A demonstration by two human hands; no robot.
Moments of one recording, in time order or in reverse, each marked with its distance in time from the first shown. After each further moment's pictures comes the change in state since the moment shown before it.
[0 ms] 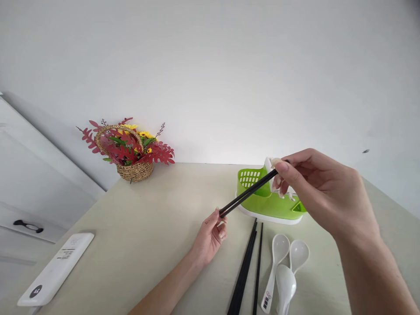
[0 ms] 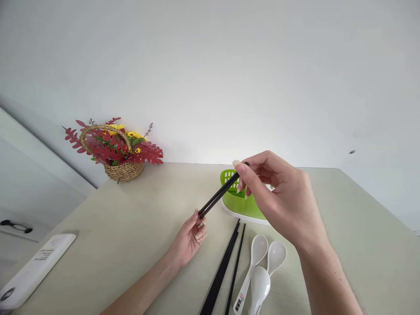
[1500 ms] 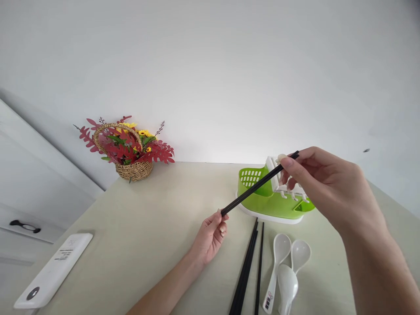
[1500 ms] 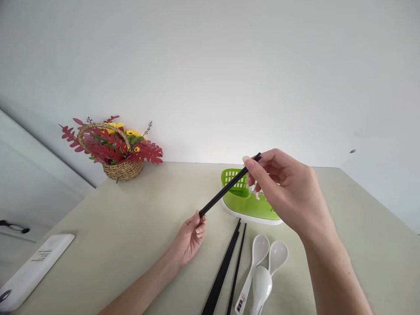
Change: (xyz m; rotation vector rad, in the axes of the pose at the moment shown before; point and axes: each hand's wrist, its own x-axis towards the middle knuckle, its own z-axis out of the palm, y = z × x) left_hand 0.001 0.002 -0.006 -0.070 0.004 -0.026; right_hand 0.008 0.007 -0.006 -0.077 -0.007 0.108
